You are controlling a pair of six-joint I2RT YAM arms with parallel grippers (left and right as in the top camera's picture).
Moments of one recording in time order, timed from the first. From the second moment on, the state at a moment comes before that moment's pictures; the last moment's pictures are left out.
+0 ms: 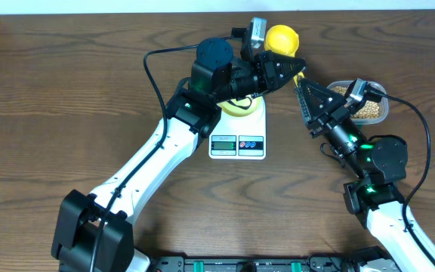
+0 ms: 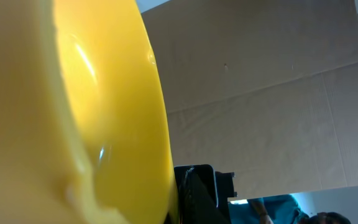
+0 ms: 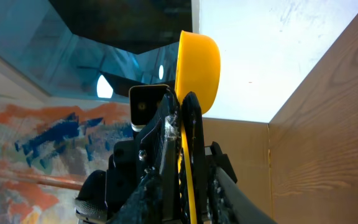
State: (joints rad) left arm -0.54 1.64 1.27 0.27 0.70 -1.14; right arm 0.24 1.09 0.48 0.85 -0.42 1.63
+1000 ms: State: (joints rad) left arm -0.54 1.64 1.27 0.28 0.71 -1.14; right arm 0.24 1.09 0.48 0.87 -0.38 1.52
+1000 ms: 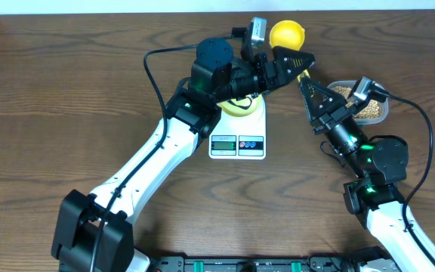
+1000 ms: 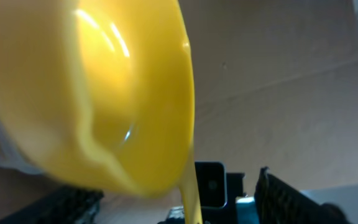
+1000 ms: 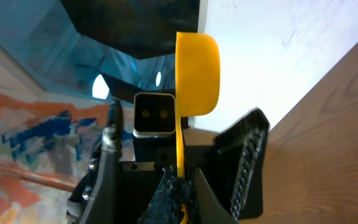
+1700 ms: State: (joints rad) left arm -0.54 1.64 1.27 0.26 0.77 -1.08; right arm 0.24 1.09 0.48 0.84 -0.19 1.41
